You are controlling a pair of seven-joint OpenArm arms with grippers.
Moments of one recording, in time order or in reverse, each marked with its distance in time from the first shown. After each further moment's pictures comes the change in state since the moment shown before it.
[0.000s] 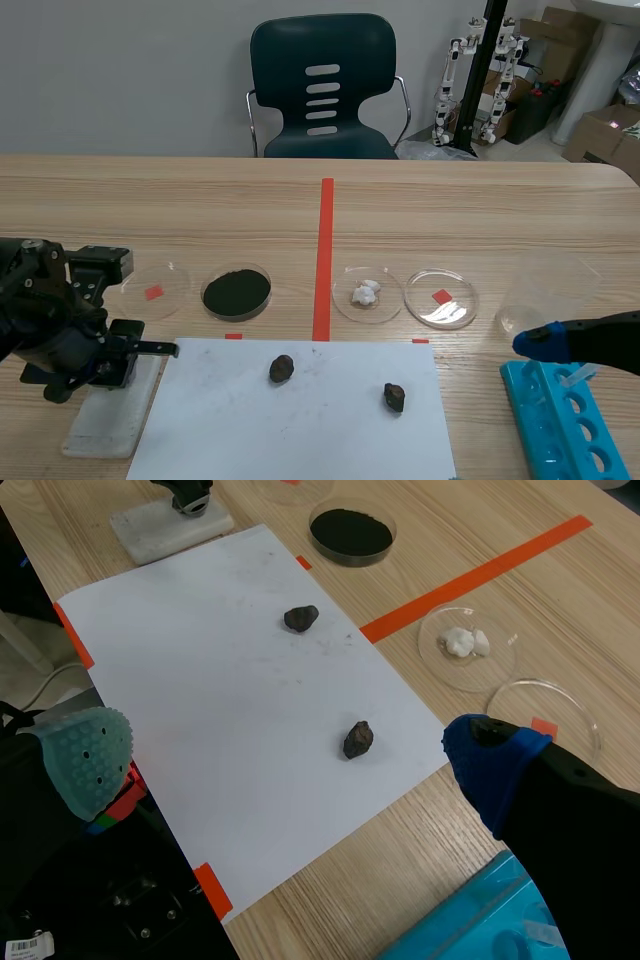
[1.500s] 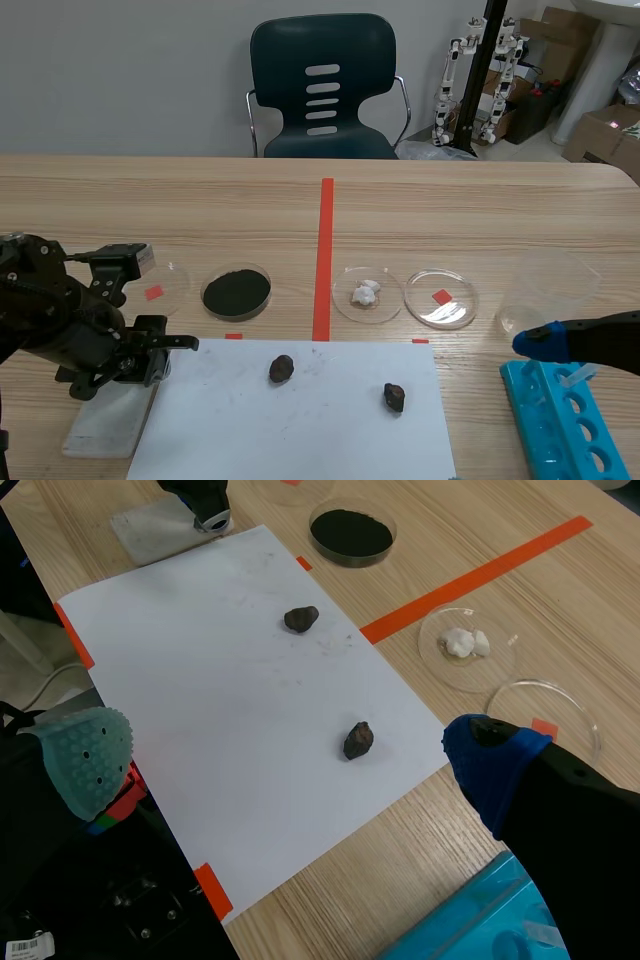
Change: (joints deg) left arm -0.1 -0.2 0.1 -0.1 -7.9 -4.9 -2.4; right arm 0.0 0.0 0.0 0.0 0.0 0.0 0.0
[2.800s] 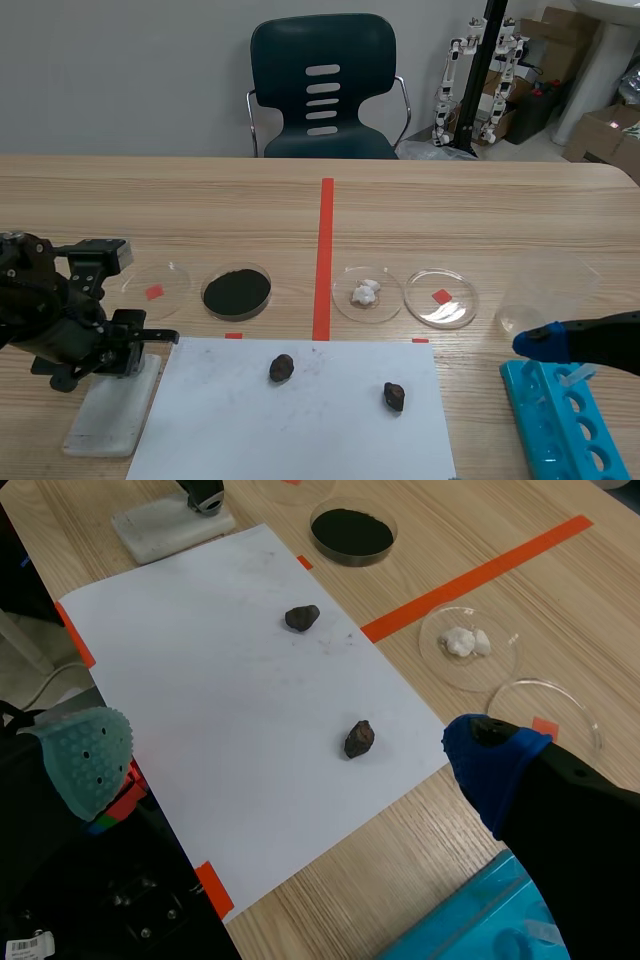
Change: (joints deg) left arm -1.1 -0.7 -0.8 -3.3 2.3 1.6 -1.6; right arm 0.0 0.0 0.0 0.0 0.0 0.0 0.0
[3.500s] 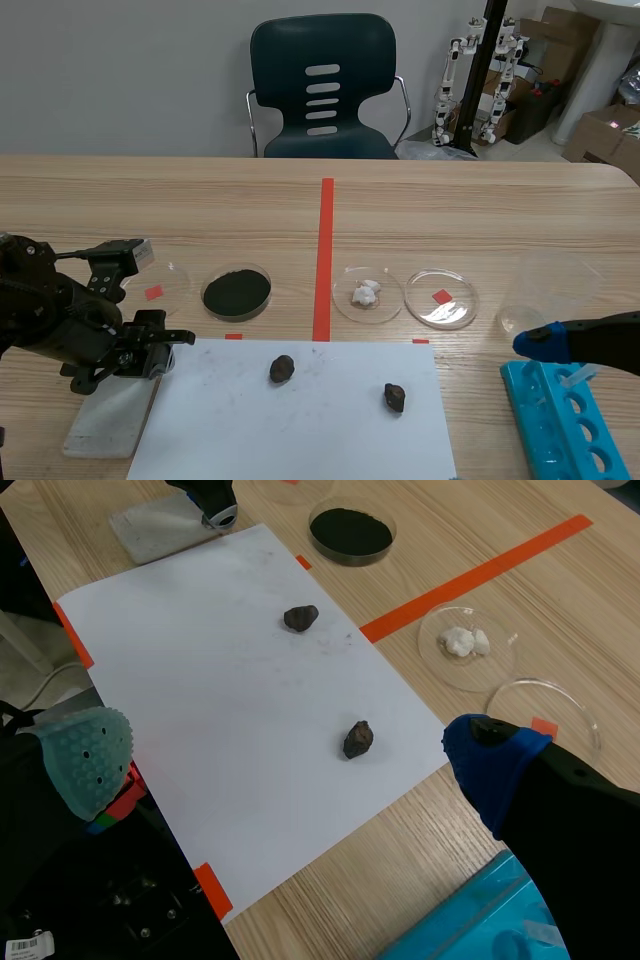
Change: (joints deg) left arm 0.5 -0.3 0.2 1.0 -7.8 -6.3 -1.7; right arm 0.0 0.0 0.0 0.0 0.0 0.0 0.0
